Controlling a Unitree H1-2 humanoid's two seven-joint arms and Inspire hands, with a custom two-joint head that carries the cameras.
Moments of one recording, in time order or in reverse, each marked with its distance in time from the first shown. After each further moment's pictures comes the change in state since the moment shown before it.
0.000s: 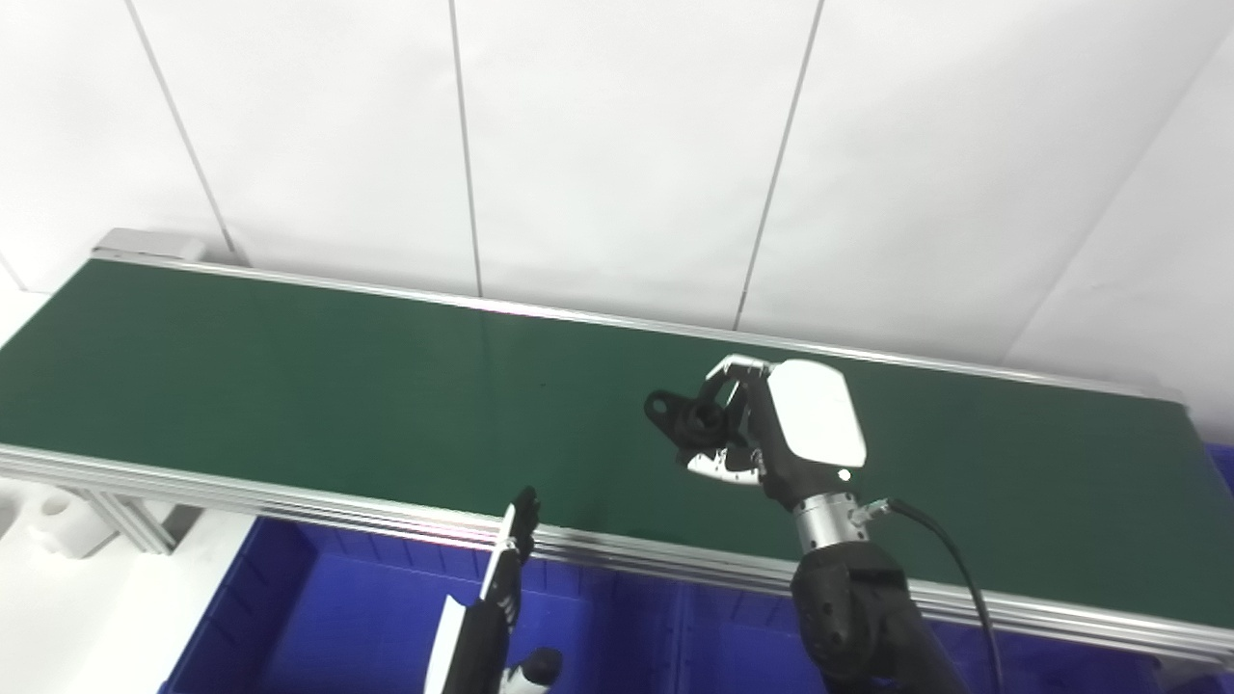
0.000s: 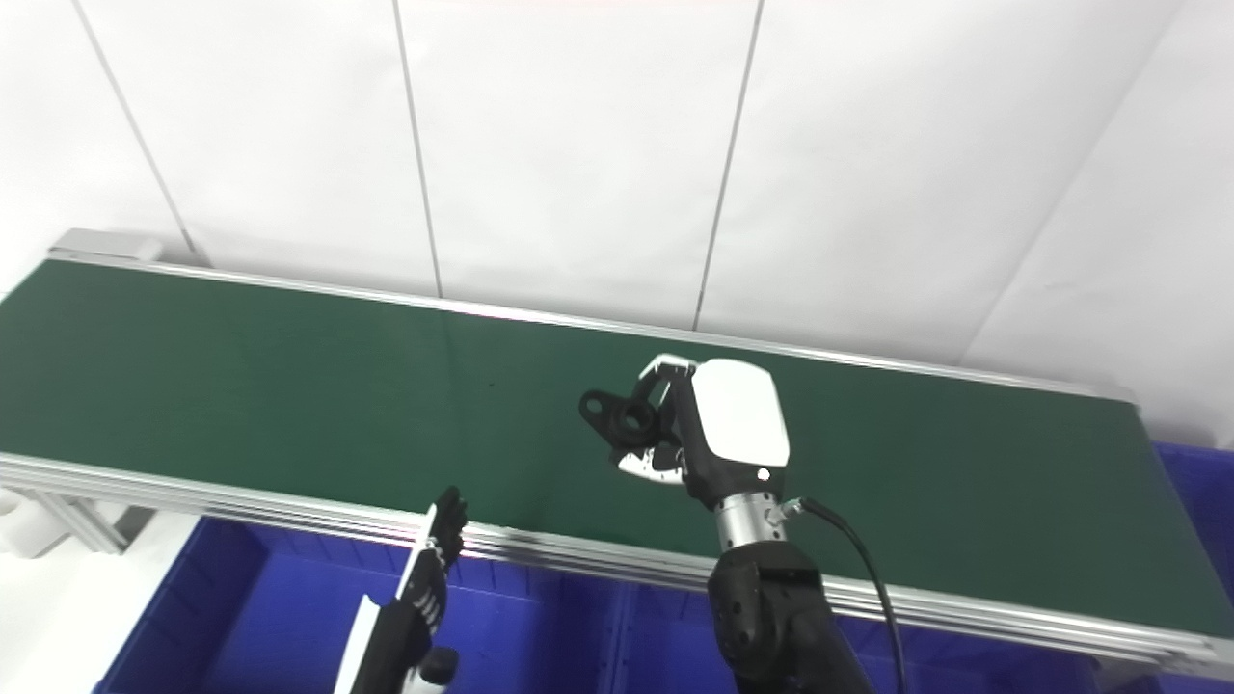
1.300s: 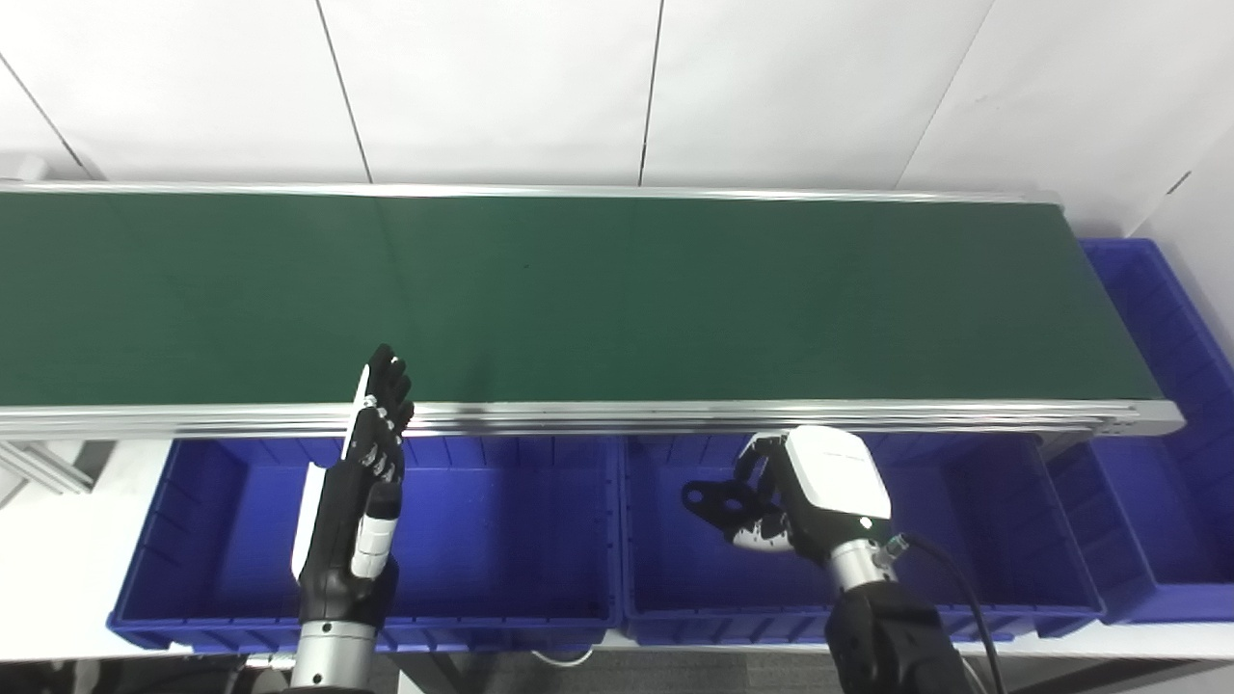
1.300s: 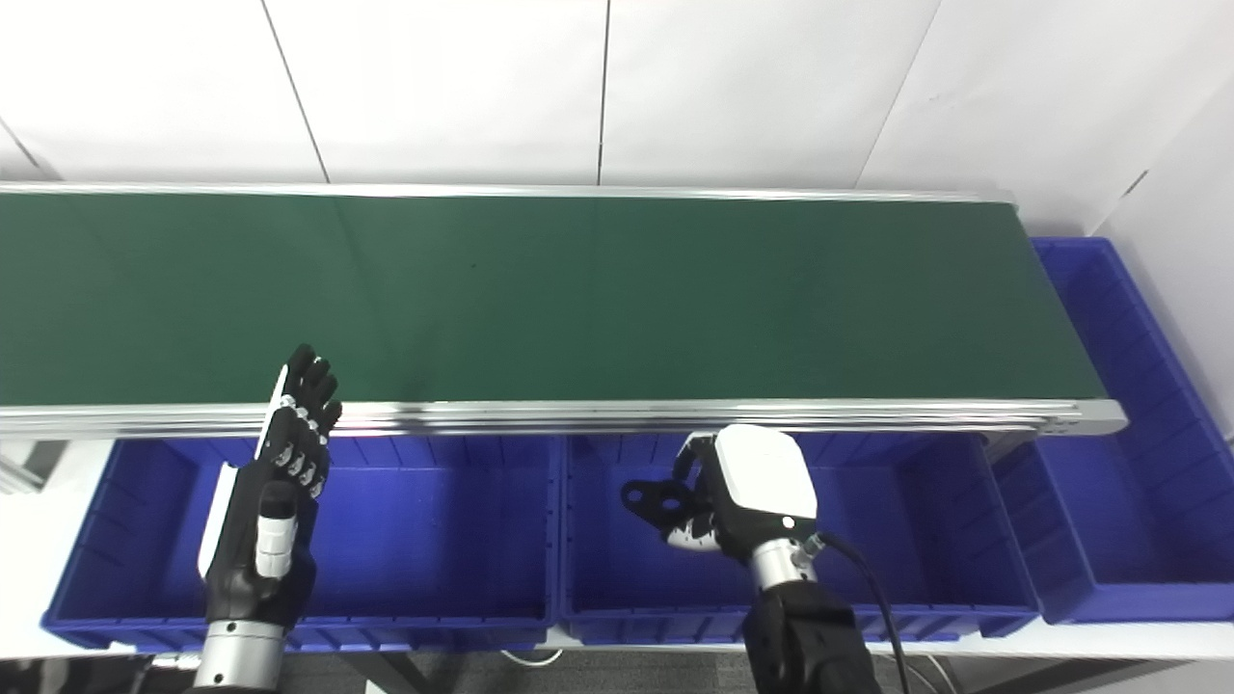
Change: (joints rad) left arm -0.003 0.073 0.092 -0.179 -0.228 0.198 -0.140; right arm 0.416 -0.067 -0.158 -0.165 -0.260 0.097 0.297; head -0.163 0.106
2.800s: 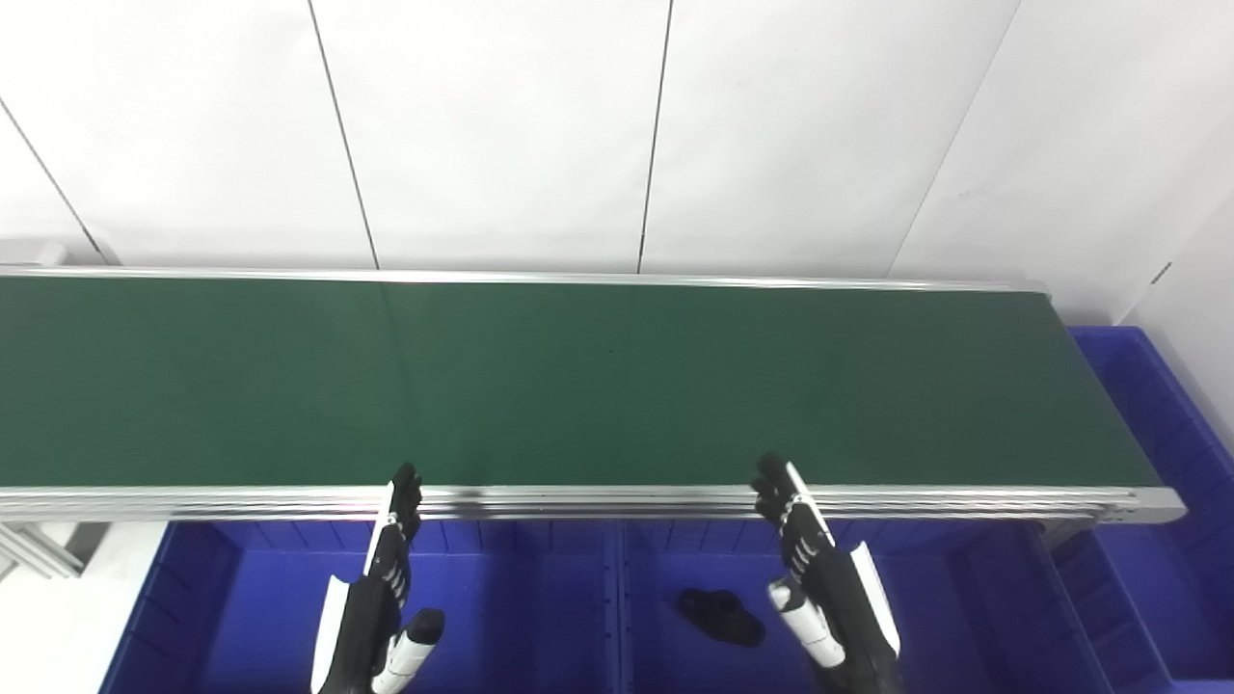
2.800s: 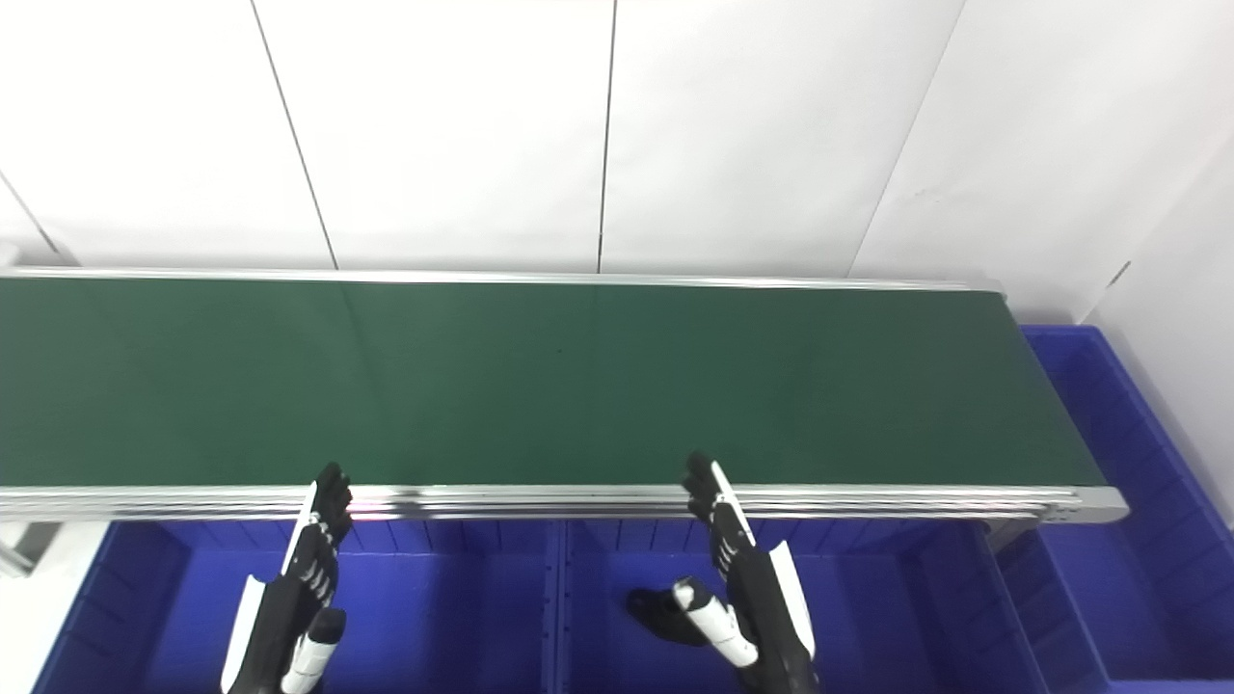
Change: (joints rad) left arm -0.021 -0.025 0.026 0.210 0.144 -0.195 0.023; right arm 0.200 0.138 -0.197 -0.005 1.065 -0.565 -0.001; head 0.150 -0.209
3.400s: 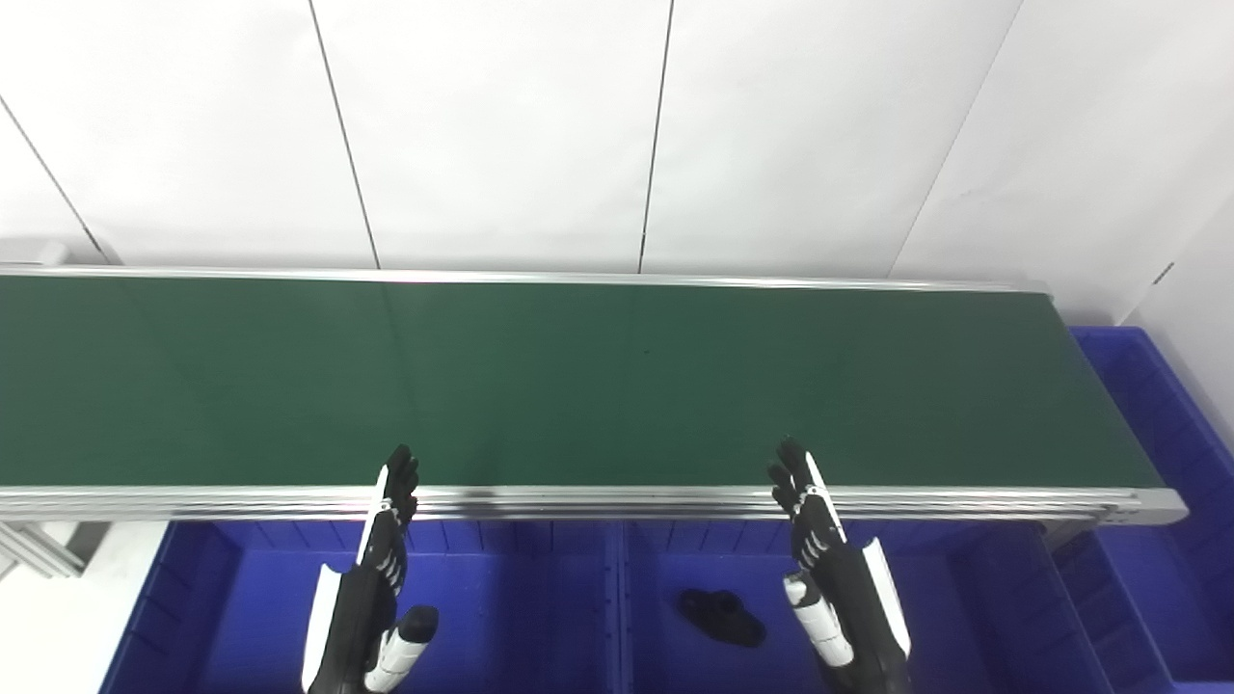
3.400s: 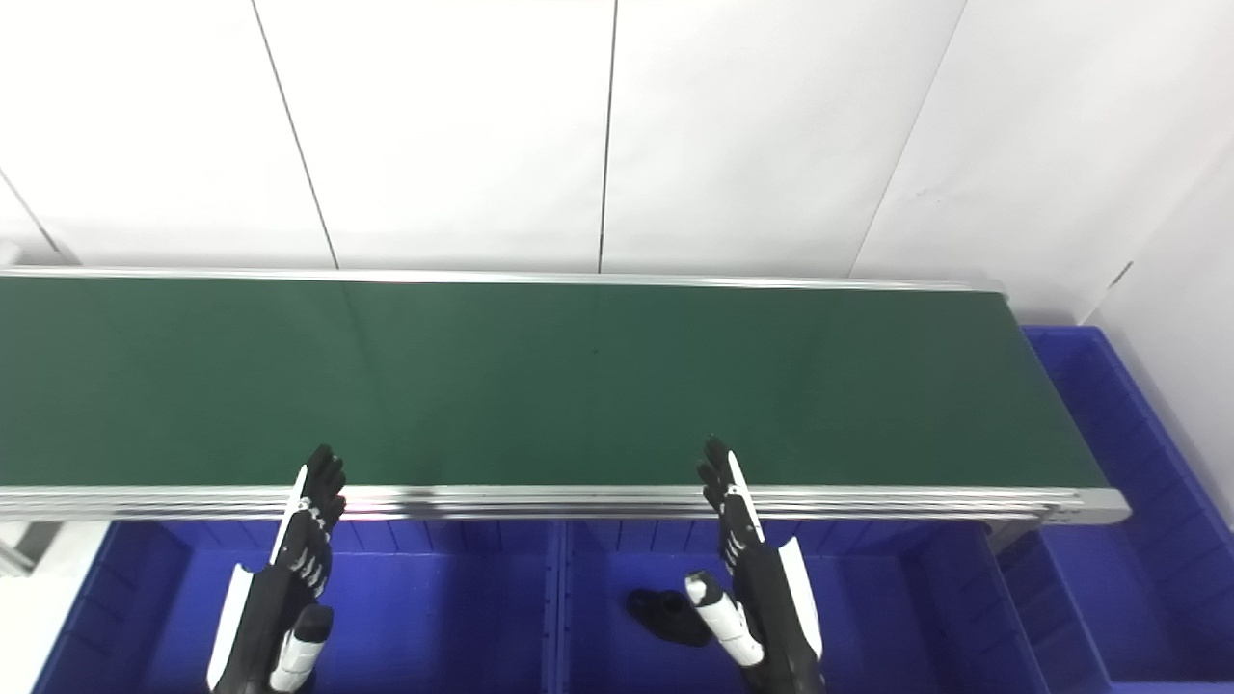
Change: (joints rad) left arm 0.025 -0.005 -0.002 -0.098 0.008 0.039 -0.012; right arm 0.014 0.020 -0.009 -0.063 0.004 0.029 -0.021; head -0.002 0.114
